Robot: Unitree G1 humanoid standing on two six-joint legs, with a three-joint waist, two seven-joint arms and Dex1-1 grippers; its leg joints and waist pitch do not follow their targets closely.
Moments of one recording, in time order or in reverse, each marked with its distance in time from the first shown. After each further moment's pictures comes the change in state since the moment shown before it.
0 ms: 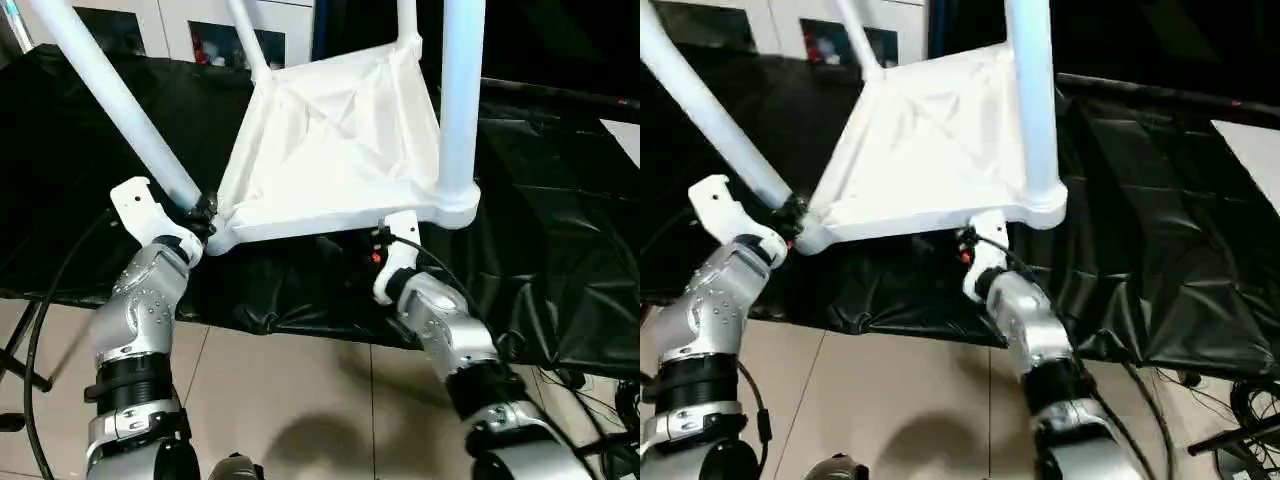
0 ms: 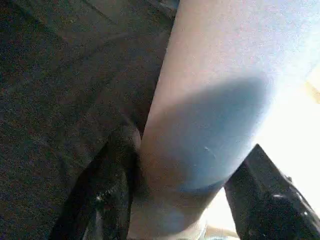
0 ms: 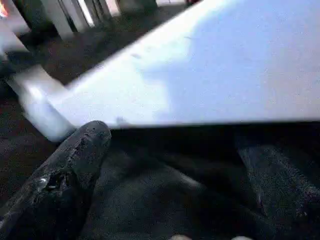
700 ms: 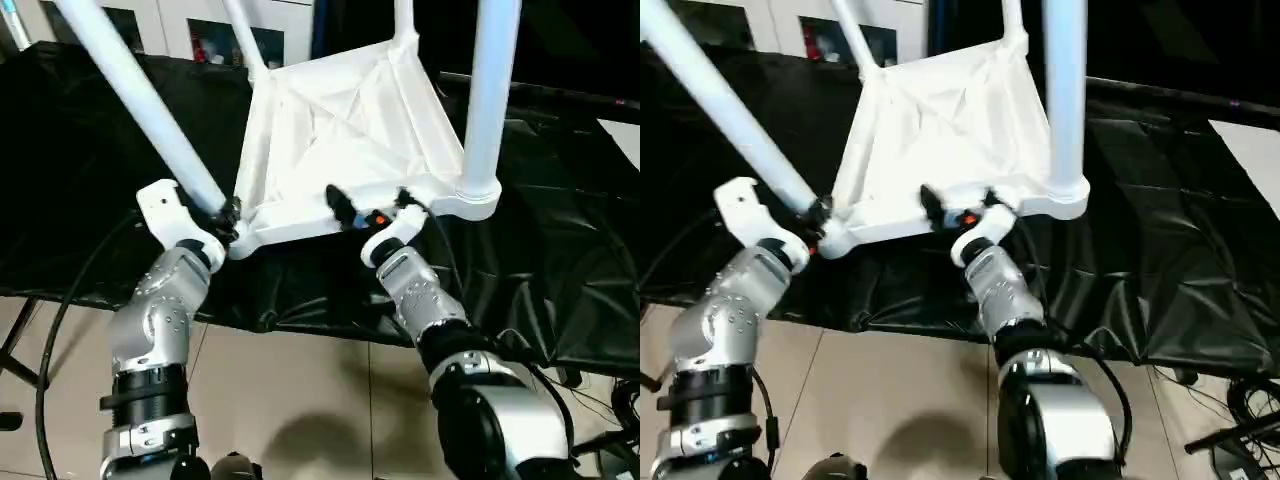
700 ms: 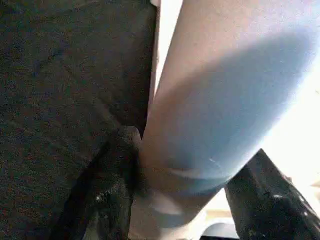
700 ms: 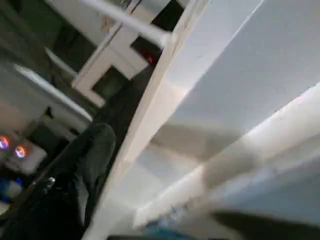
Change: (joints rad) left arm 0.071 -0.064 -0.104 -0.156 0.026 0.082 0.035; right arm -0.280 0.094 -0.361 0.379 0.284 -0.040 -0.103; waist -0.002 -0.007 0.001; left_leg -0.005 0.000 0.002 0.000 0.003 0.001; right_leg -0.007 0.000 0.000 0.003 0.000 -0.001
